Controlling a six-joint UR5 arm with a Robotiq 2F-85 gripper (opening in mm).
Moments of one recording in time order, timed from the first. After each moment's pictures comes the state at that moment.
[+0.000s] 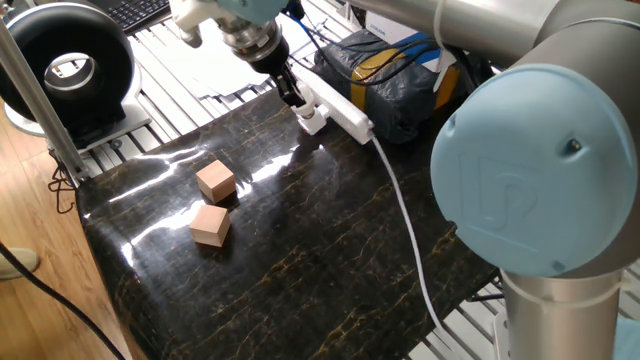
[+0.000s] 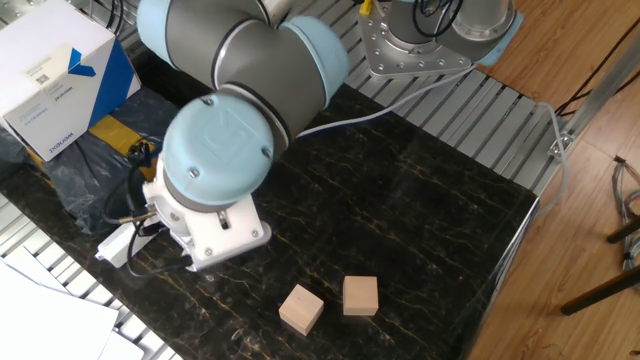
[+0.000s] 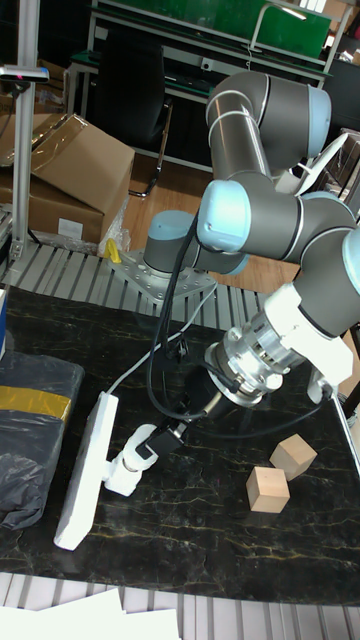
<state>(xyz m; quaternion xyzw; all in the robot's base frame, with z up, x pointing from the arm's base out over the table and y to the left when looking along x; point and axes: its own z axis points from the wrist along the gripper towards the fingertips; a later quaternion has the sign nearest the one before) 0.658 -0.008 0.111 0.53 -0.82 0.18 0.13</state>
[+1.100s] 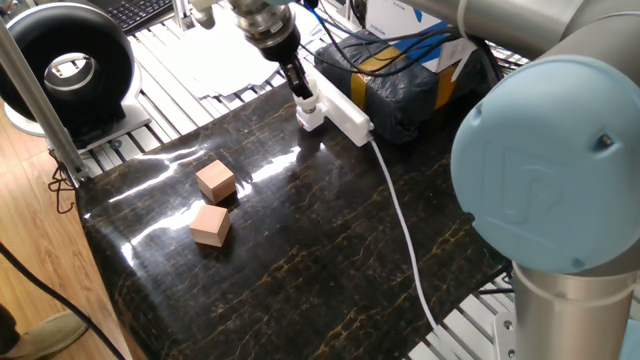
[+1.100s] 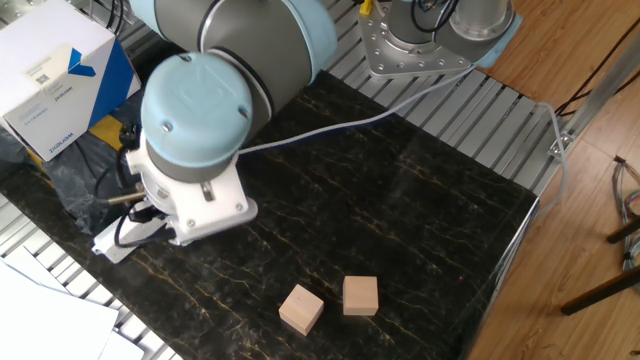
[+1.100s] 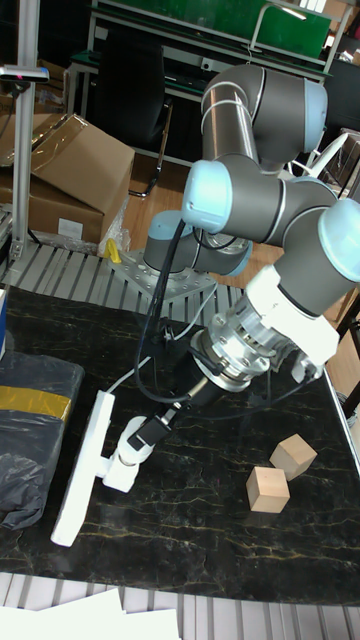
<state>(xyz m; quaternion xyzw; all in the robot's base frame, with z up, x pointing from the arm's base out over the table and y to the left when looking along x) 0.651 -0.022 0.118 0.52 -0.83 0.16 0.11</state>
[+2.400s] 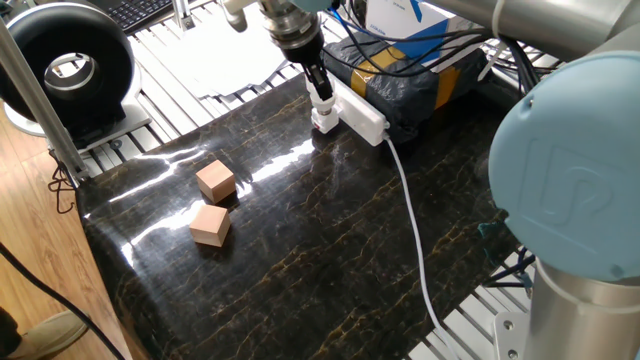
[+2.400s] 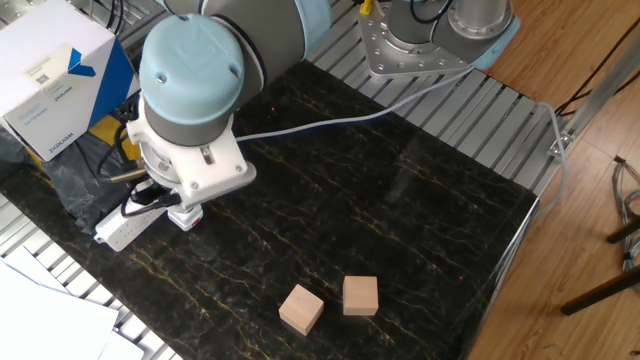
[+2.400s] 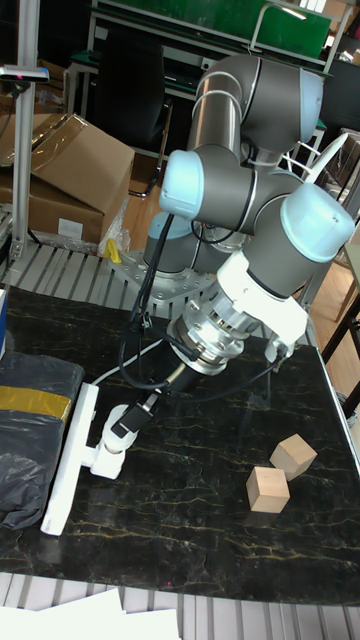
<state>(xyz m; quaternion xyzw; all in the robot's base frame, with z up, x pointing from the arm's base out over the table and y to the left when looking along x) 0.633 -0.046 0.113 0.55 -0.81 0.16 0.10</state>
